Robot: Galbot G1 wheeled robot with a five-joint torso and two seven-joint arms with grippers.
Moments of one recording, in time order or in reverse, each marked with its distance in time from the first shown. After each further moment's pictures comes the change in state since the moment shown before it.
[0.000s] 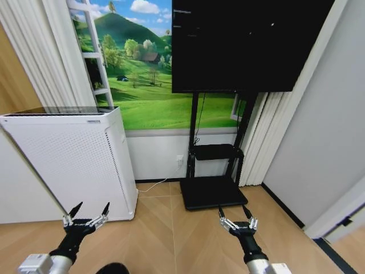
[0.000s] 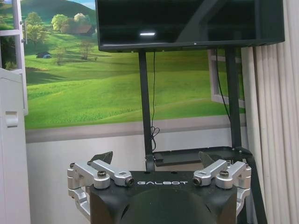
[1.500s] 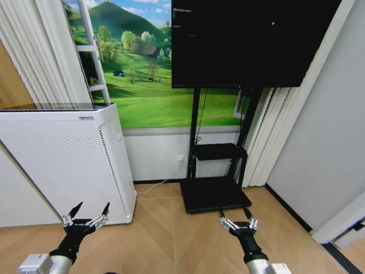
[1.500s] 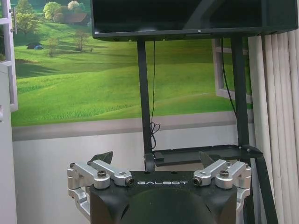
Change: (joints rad) left arm 0.000 0.000 0.000 0.000 0.000 0.000 0.000; right arm 0.000 0.000 0.000 0.000 0.000 0.000 0.000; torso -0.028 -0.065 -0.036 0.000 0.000
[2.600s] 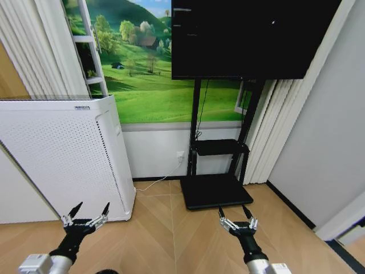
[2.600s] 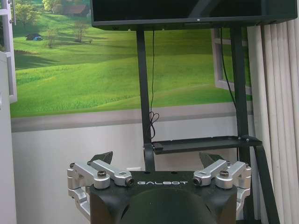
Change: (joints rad) left arm 0.000 0.000 0.000 0.000 0.000 0.000 0.000; right arm 0.000 0.000 0.000 0.000 0.000 0.000 0.000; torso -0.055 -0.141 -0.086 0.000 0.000
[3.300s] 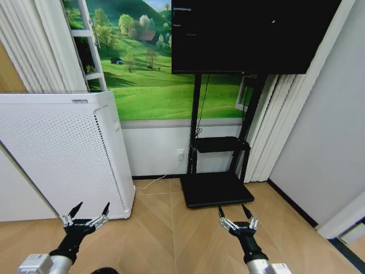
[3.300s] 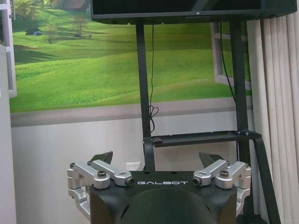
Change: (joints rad) left arm 0.000 0.000 0.000 0.000 0.000 0.000 0.000; right arm 0.000 0.000 0.000 0.000 0.000 0.000 0.000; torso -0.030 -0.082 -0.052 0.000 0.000
